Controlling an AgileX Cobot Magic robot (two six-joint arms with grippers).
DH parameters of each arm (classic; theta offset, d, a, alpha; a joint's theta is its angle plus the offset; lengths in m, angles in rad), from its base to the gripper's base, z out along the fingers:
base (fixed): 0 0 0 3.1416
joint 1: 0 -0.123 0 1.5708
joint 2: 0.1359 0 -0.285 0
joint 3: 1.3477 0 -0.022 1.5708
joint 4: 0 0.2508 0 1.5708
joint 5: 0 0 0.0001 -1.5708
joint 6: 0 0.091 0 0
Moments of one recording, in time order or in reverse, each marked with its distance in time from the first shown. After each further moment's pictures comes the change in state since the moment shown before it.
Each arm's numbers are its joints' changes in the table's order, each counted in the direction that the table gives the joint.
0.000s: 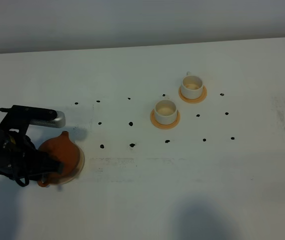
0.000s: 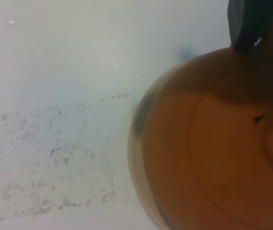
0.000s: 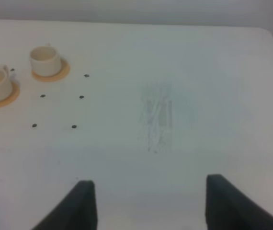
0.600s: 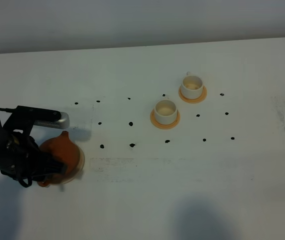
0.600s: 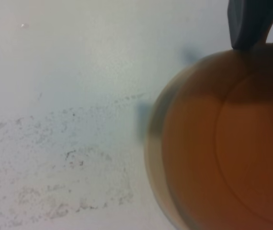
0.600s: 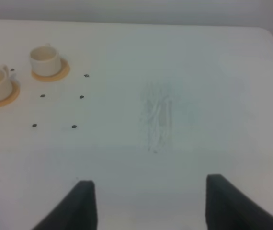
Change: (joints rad) left arm 0.015 0.007 0.000 -0.015 0.007 0.021; right arm 0.000 0.000 0.000 0.000 0.000 -0.001
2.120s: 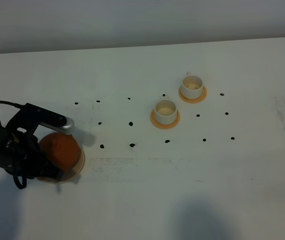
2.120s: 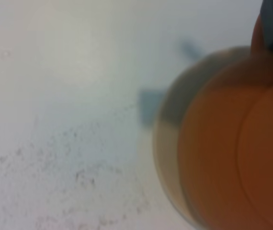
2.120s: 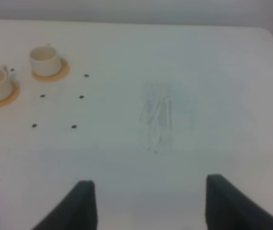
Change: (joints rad) left arm 0.004 -0.020 -0.003 0.022 0.021 0.184; right arm 0.000 0.000 0.000 0.000 0.000 0.001
